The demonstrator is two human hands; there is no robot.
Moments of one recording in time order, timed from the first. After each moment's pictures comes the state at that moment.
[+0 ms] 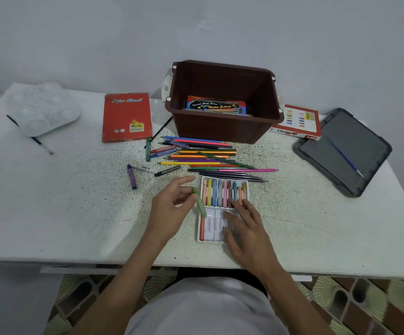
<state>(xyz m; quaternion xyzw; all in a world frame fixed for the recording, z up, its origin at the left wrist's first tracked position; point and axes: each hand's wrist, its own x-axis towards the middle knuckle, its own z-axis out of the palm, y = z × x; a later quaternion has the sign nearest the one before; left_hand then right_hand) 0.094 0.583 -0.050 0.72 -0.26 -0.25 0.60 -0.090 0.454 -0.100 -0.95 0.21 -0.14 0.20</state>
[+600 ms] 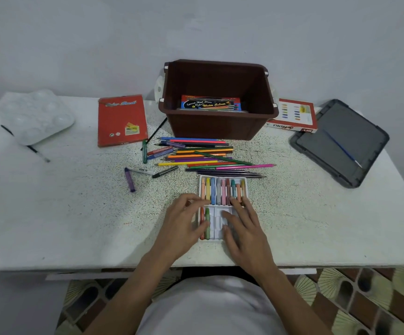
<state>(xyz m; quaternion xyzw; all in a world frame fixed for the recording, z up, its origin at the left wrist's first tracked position) 0.076 0.587 -0.088 0.80 -0.47 -0.15 0.35 -0.088 0.467 -0.110 -0.94 0.23 -0.18 0.20</state>
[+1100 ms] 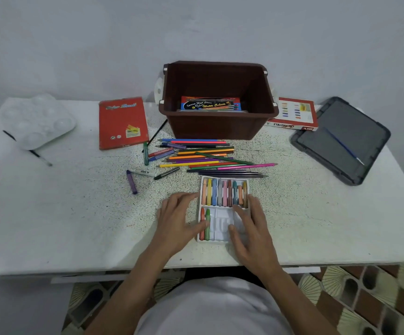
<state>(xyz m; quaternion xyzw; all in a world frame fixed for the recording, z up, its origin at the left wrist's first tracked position) 0.090 0.592 -0.093 0.84 -0.41 -0.20 0.30 -0.093 0.468 -0.108 -0.90 0.27 -0.22 0.27</state>
